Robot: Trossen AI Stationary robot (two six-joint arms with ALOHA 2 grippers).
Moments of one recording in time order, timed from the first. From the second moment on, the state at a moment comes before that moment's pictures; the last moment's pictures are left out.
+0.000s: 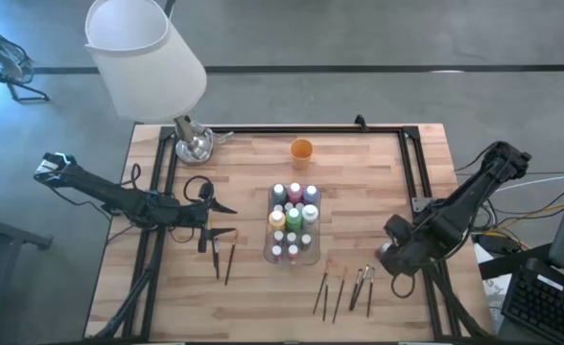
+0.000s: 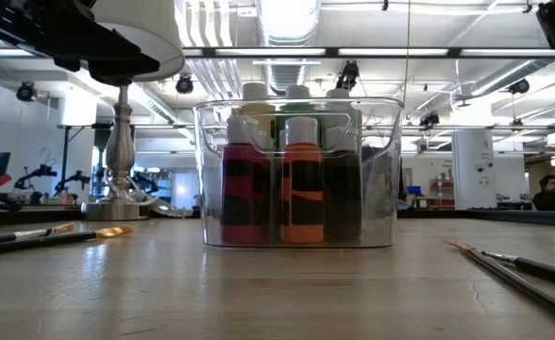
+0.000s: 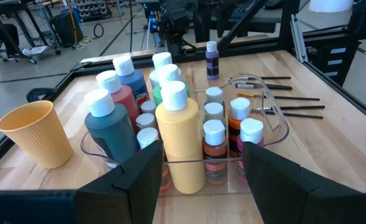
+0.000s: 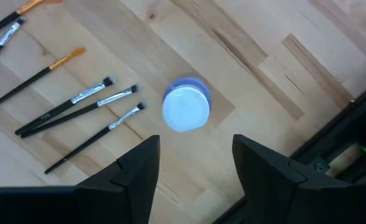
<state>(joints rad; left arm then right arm) -0.34 0.70 0.35 0.12 -0.34 0.02 0.75 1.17 0.90 -1.21 0.10 1.62</state>
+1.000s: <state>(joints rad) -0.34 0.70 0.35 0.12 -0.34 0.02 0.70 1.18 0.79 -1.11 0.16 1.57</state>
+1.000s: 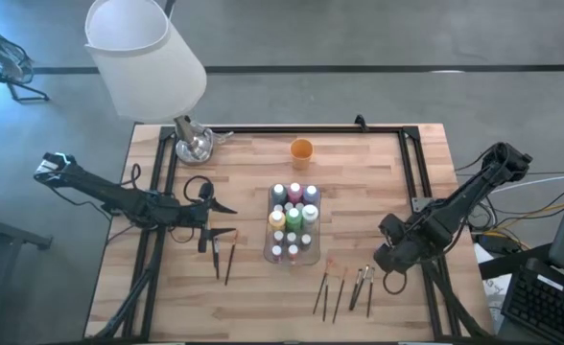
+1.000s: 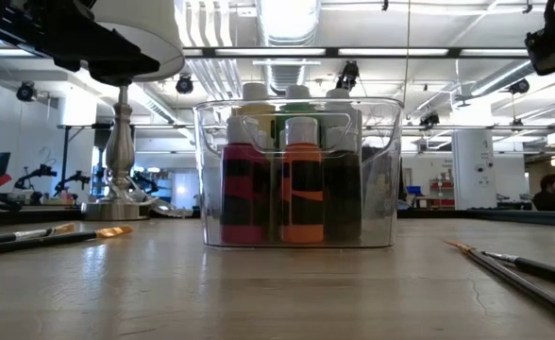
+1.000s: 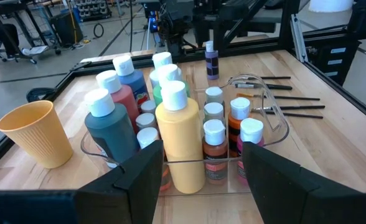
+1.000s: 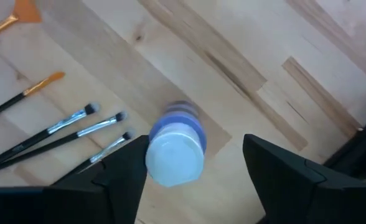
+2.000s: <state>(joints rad) -0.34 0.70 0.35 0.12 -0.34 0.02 0.70 1.18 0.79 -1.07 0.15 1.57</state>
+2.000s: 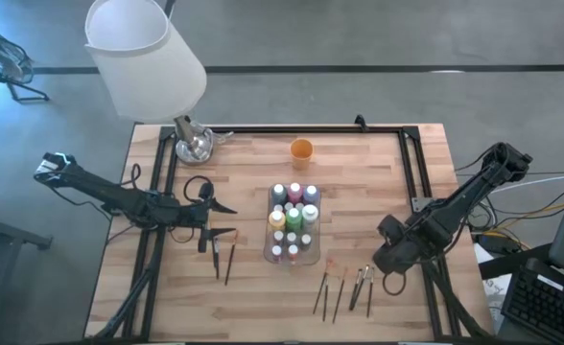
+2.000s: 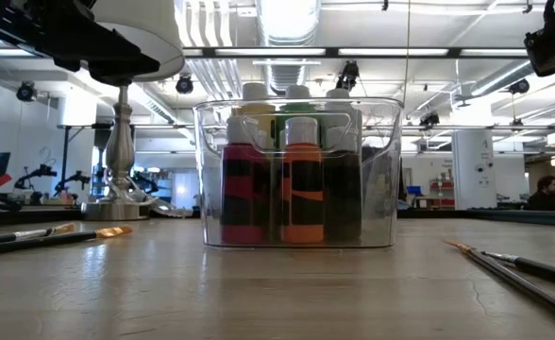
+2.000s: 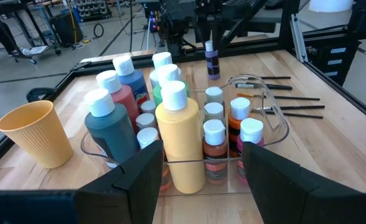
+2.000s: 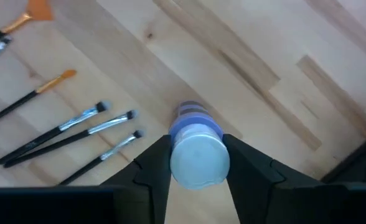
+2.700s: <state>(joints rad) -0.34 0.70 0.35 0.12 -0.34 0.02 0.69 1.18 0.92 -0.91 0.38 1.34</state>
